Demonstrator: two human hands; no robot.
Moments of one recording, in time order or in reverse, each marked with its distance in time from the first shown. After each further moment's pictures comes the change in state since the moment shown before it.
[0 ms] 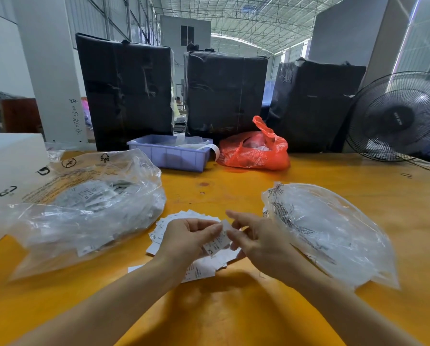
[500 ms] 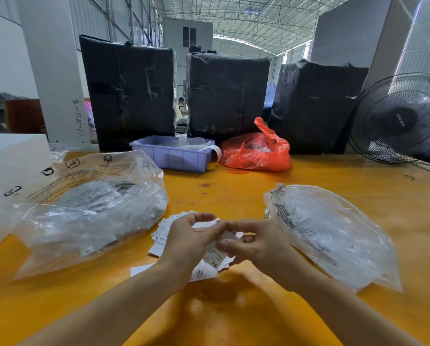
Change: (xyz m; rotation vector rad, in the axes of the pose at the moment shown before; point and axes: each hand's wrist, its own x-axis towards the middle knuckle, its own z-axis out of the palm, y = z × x) left_hand -0.003 0.002 0.006 -0.015 0.061 0.016; right_hand -0.004 -0.006 0.001 0.325 -0.077 0.085
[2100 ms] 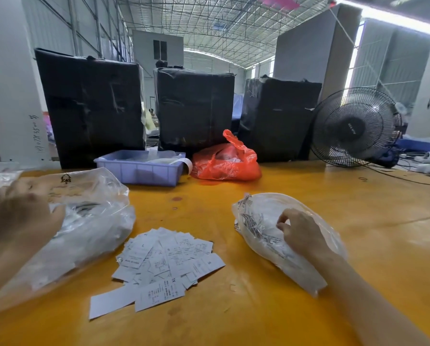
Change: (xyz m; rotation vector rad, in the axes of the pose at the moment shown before) left_hand 0.115 0.040 -0.200 1.507 0.677 0.399; right_hand 0.018 0.071 -0.132 -0.865 0.590 0.156
